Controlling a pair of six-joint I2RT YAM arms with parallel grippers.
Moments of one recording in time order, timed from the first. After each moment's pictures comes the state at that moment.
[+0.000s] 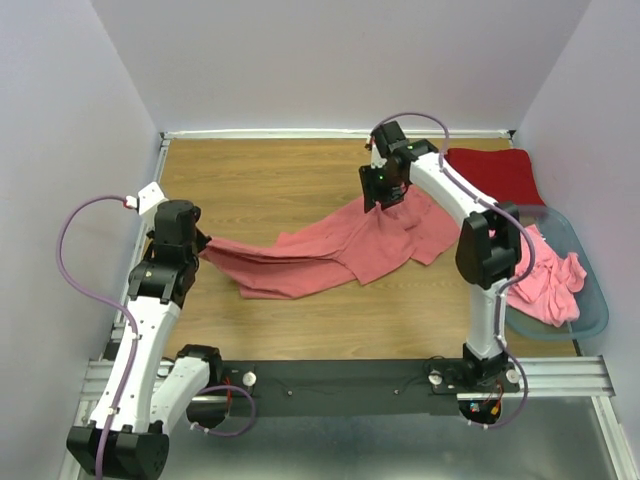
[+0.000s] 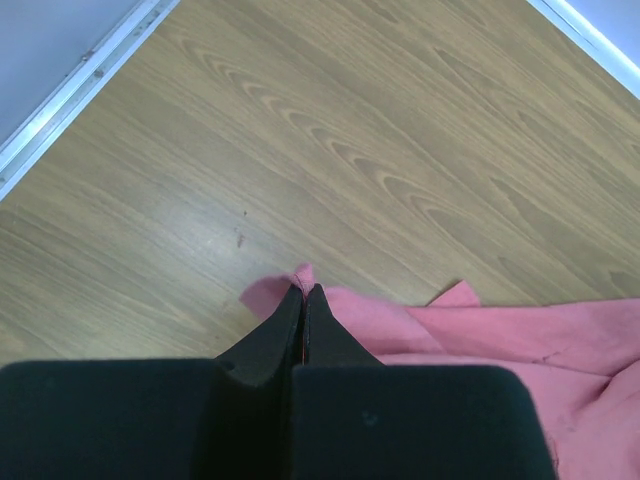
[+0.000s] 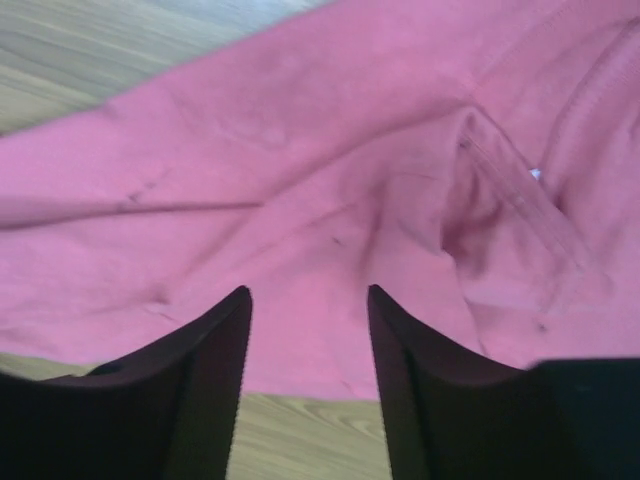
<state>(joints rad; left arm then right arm) -0.12 0.82 0.90 -0.67 -0.43 -0.61 0.42 2.08 1.86 -0.93 -0.10 0.21</state>
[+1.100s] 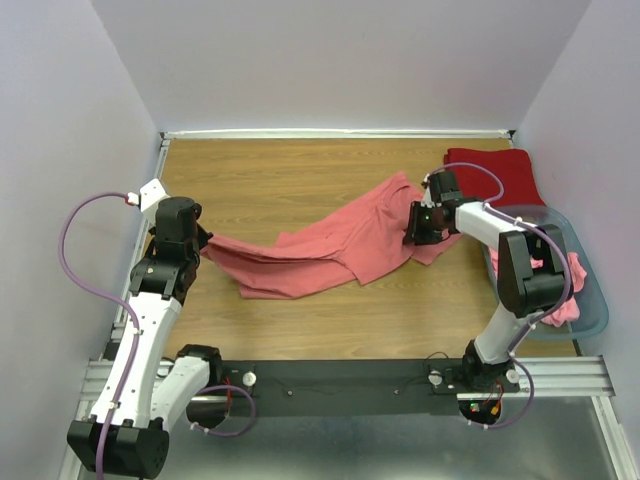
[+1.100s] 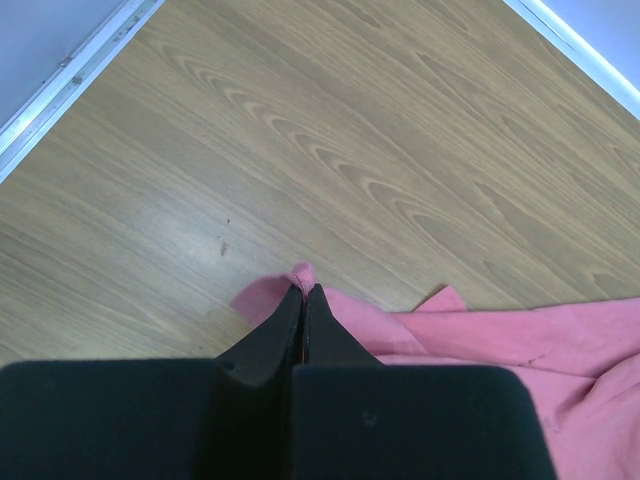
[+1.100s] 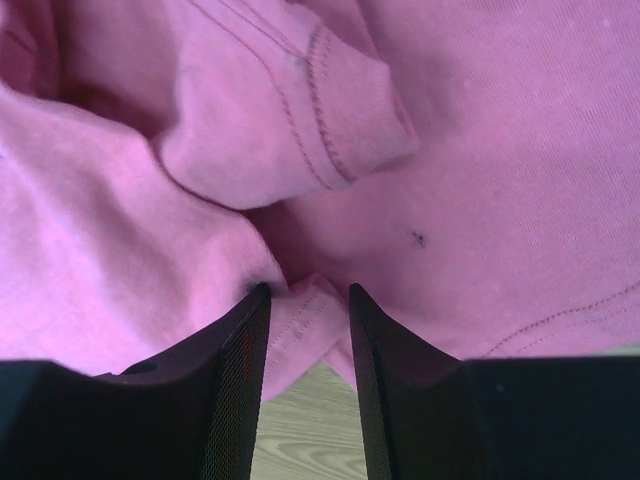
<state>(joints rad) -0.12 0.84 0.90 -0.62 -0.41 -0.61 0.19 1.75 1.07 -0.41 -0.16 0.32</state>
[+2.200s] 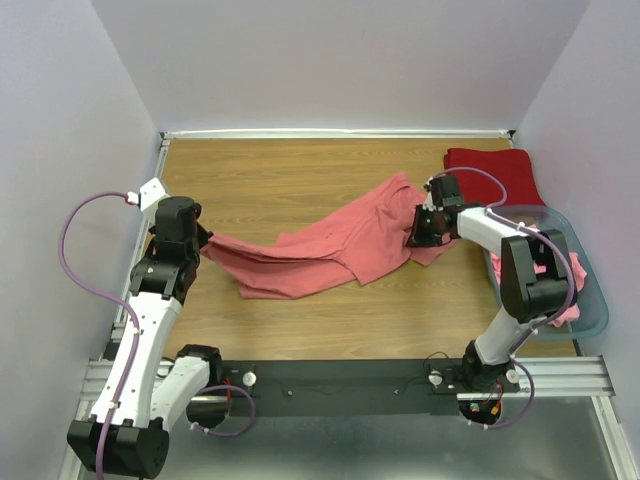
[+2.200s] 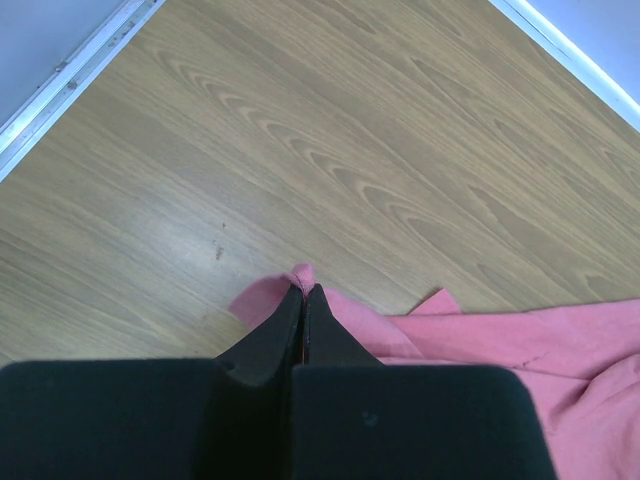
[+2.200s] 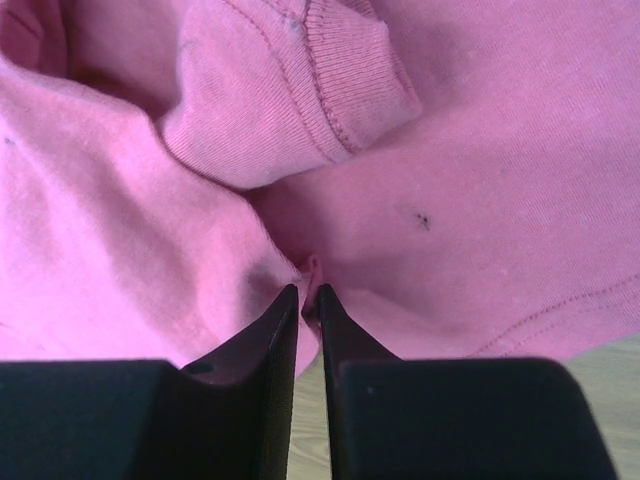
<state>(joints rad) -0.12 0.84 0.90 -0.61 -0.41 -0.61 0.19 1.71 1.00 -0.37 -0.18 0.37</state>
